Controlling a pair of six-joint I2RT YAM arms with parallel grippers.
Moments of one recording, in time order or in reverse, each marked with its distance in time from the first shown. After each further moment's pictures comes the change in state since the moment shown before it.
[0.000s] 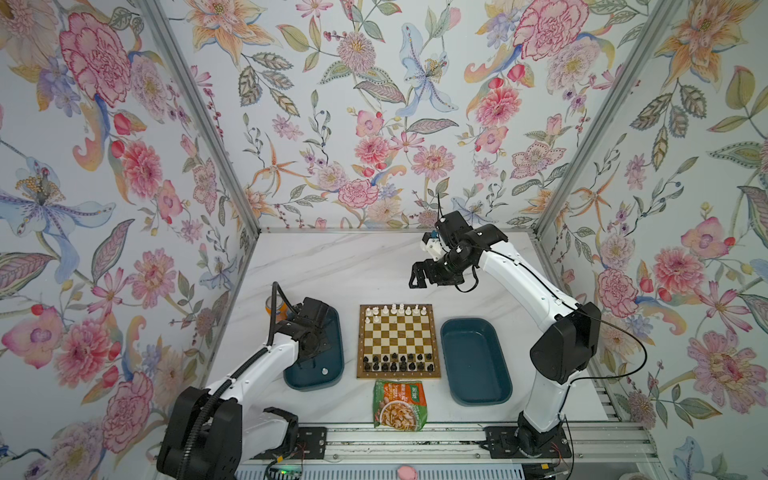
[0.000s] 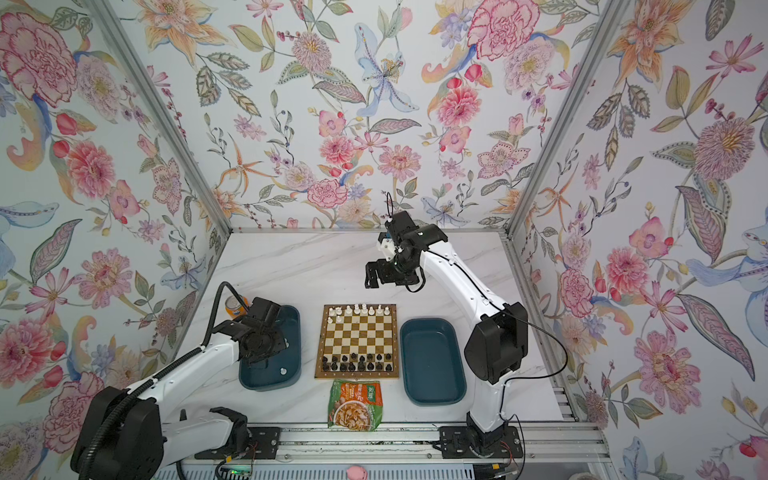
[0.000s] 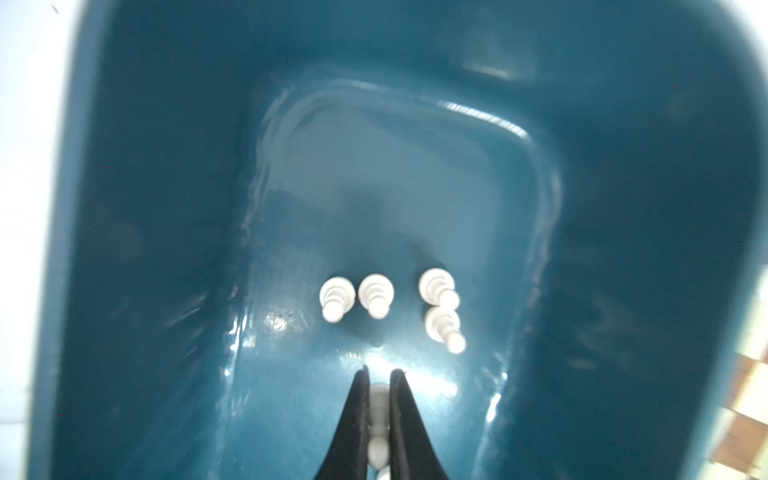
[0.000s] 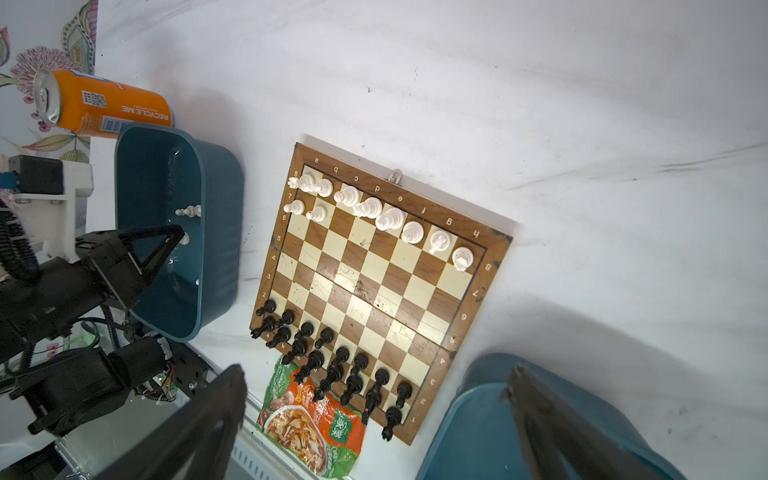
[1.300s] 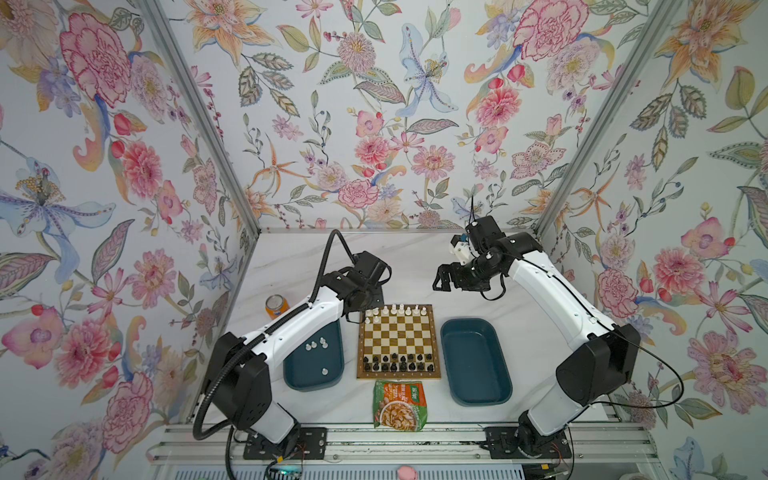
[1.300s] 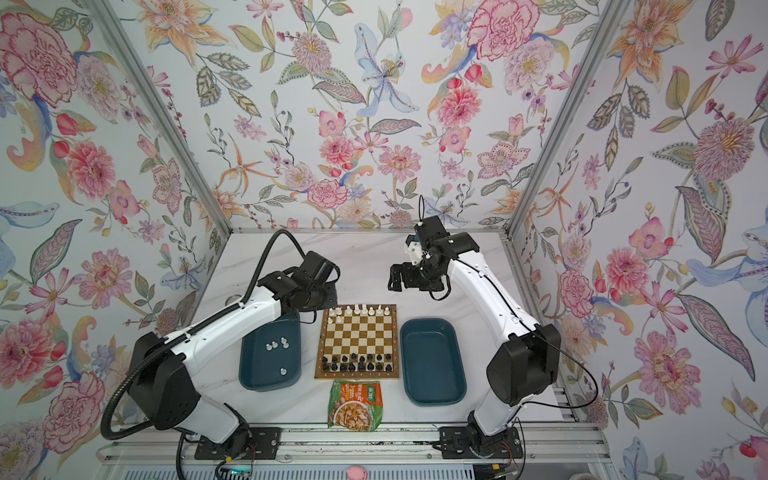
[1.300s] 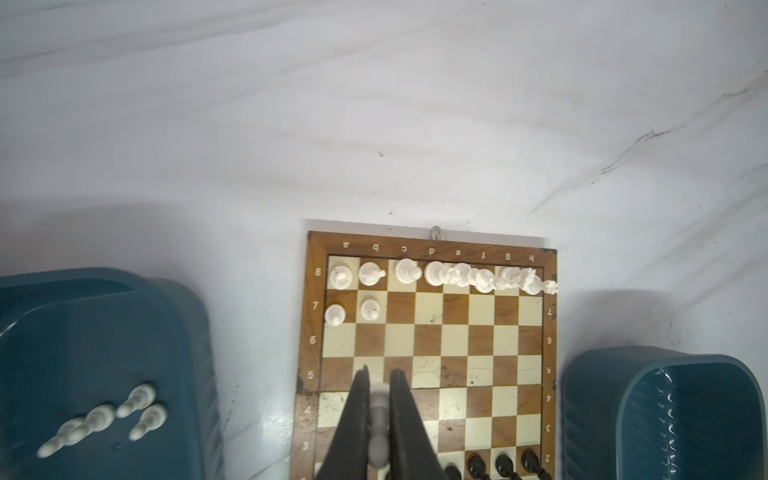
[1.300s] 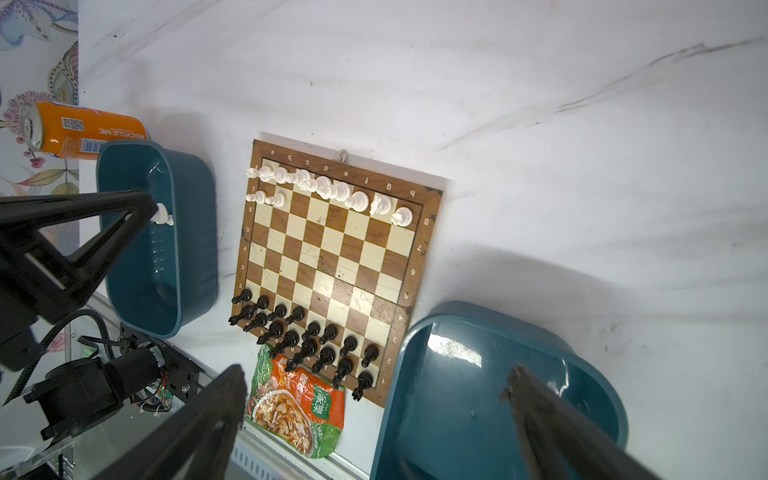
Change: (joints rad) left arm -0.358 0.422 0.662 -0.048 0.000 -0.005; right arm -0.145 -0.220 -0.232 0.017 0.007 0.000
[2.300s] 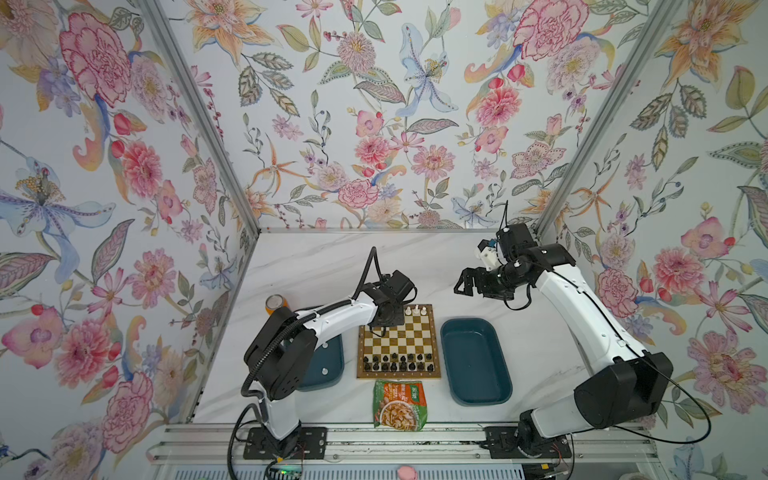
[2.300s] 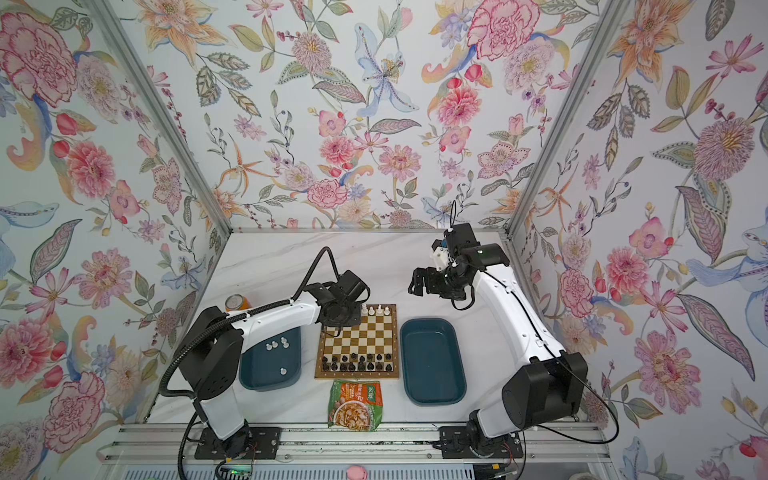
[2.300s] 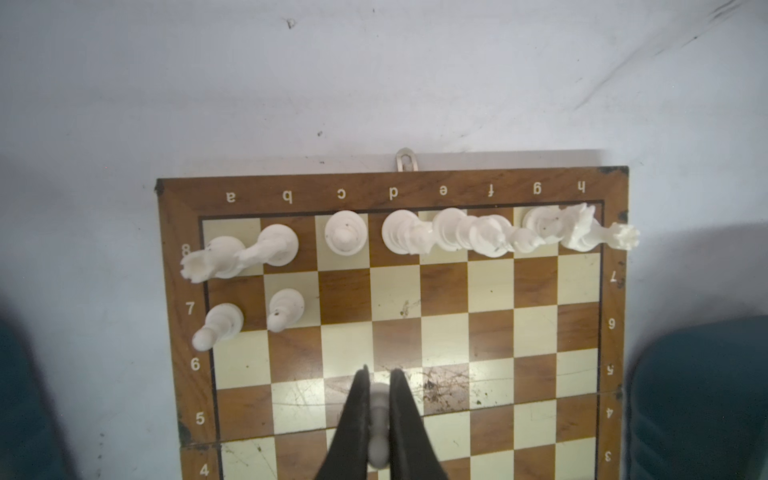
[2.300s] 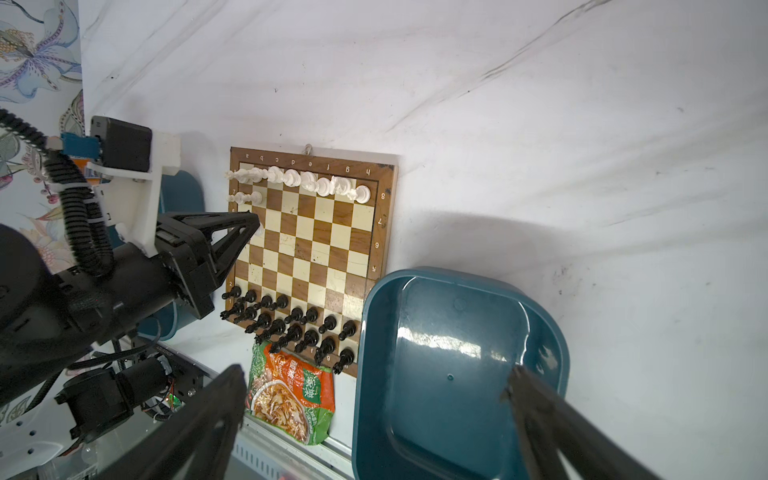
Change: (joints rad) left arm -0.094 0.203 -0.040 0.089 0.023 -0.016; right arm -0.125 -0.138 -0.130 0.002 -0.040 -0.011
